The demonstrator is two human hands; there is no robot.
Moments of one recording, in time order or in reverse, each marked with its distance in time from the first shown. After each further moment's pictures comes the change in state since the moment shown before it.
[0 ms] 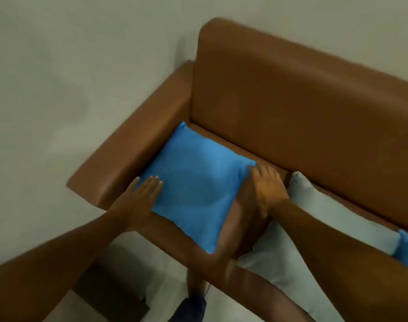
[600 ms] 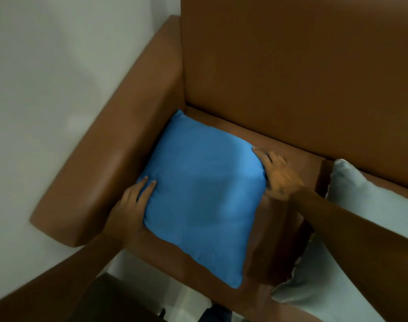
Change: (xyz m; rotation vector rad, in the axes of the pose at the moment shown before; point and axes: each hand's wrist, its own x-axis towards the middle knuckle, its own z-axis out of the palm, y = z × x) left_hand 0.070 -0.049 0.092 -0.559 0.281 -0.041; right_hand 0.111 0.021 0.088 0.343 0.014 -0.119
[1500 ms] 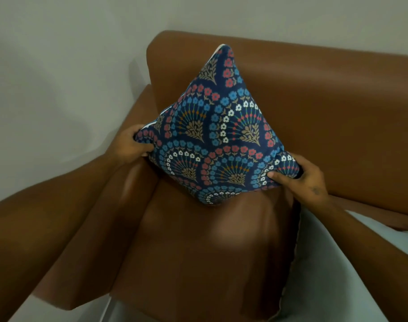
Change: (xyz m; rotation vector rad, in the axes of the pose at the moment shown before) left_hand 0.294 0.005 -0.140 -0.625 -0.027 -0.338; right_hand -0.032 0.046 -0.116 0.812 0.617 0.234
